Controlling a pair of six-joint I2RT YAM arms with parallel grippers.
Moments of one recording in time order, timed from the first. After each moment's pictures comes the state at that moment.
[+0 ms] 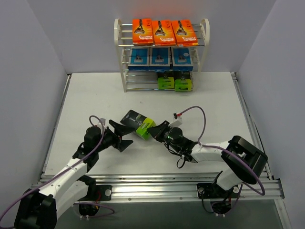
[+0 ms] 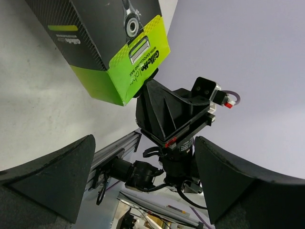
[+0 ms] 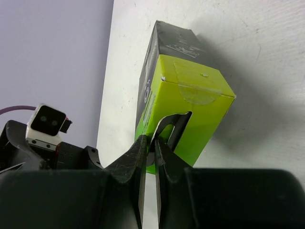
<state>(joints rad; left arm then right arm) -0.36 0.88 0.31 0.21 0.44 -1.52 0.87 1.49 0.46 0.78 0.22 1.12</state>
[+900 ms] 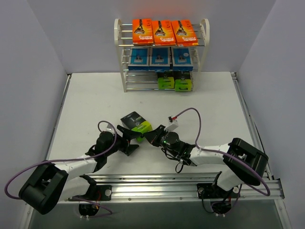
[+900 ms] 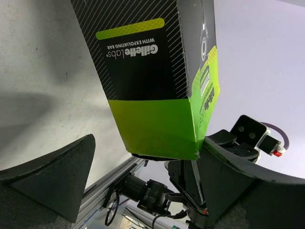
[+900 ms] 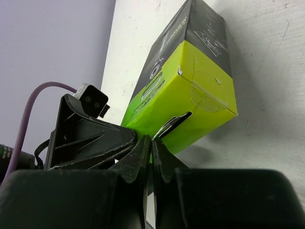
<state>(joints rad) -0.54 1.17 0.22 0.53 0.22 -1.60 0.98 1.47 0.48 0.74 0.27 1.09</state>
